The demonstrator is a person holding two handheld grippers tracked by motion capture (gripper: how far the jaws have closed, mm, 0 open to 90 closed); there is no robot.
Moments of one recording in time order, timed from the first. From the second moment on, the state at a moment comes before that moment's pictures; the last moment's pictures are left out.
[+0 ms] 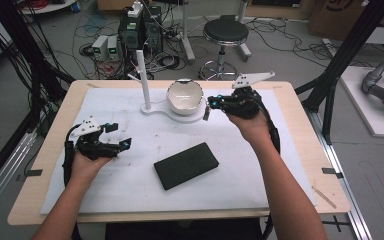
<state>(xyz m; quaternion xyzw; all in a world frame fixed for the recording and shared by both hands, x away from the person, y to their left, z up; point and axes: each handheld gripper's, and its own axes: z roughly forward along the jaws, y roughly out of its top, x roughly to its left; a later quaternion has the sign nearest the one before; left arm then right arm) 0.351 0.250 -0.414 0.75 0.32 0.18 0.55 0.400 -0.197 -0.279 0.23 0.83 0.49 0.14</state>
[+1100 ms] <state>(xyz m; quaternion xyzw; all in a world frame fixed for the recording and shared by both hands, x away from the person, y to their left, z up) 0.325 0.285 -0.414 0.73 0.35 0.19 0.55 0.458 -0.062 -0.225 0.15 0.86 0.48 0.12</state>
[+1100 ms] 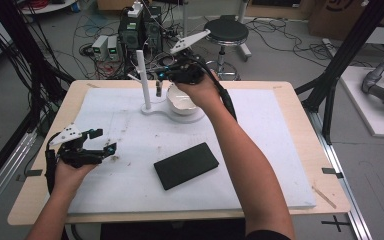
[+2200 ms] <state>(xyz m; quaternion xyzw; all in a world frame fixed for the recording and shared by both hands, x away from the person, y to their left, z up) 0.324 0.288 -0.414 0.73 0.35 0.19 0.55 0.511 0.012 -0.248 0.20 0.86 0.45 0.13</state>
